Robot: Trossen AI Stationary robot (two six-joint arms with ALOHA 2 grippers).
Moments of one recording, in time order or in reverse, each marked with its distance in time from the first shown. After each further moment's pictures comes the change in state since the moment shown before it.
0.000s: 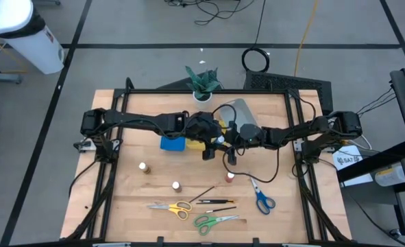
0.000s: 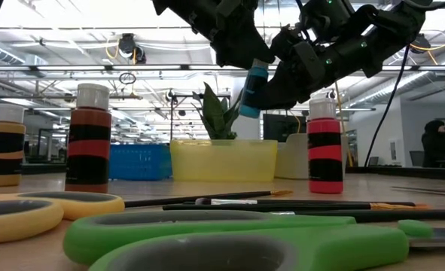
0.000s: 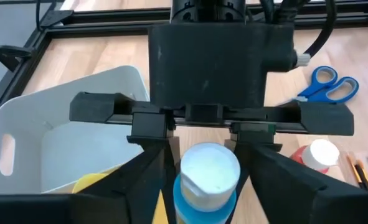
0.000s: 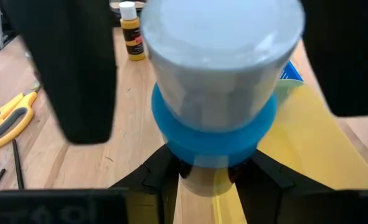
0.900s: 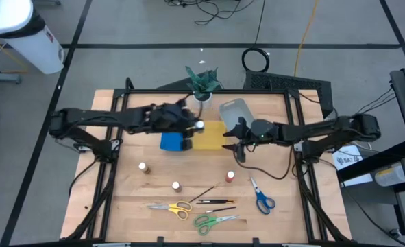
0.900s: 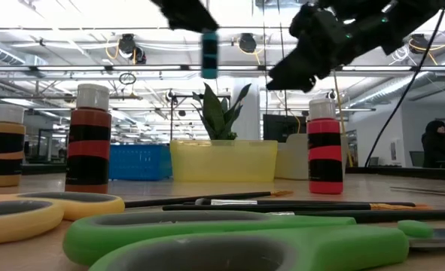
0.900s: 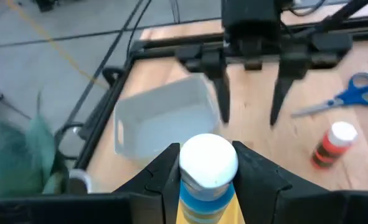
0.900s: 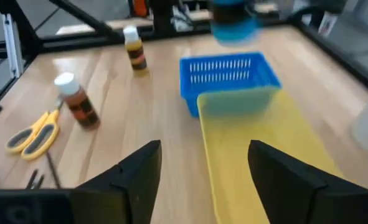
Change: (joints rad) left arm 0.000 -0.397 -0.204 -0.082 -0.223 0.050; right arm 0.000 -0.252 -0.014 -0.247 -0.001 0.088
